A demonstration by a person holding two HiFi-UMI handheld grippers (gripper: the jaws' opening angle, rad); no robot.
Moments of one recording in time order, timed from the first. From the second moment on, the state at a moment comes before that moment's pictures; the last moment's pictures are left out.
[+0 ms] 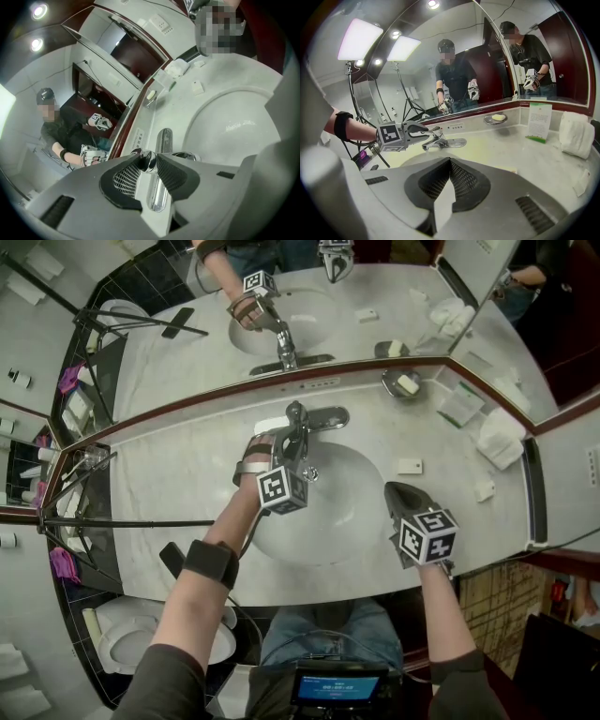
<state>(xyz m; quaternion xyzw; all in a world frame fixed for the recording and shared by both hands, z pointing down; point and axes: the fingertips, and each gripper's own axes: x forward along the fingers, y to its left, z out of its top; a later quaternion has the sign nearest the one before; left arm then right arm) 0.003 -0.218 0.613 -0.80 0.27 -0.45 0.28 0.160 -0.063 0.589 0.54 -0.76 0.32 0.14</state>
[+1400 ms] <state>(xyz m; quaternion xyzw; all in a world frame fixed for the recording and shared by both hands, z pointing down) -0.054 -0.096 0.503 -0.85 0.32 -0.37 0.17 0.153 -0.048 0.540 0.52 -0.79 0.28 0.17</state>
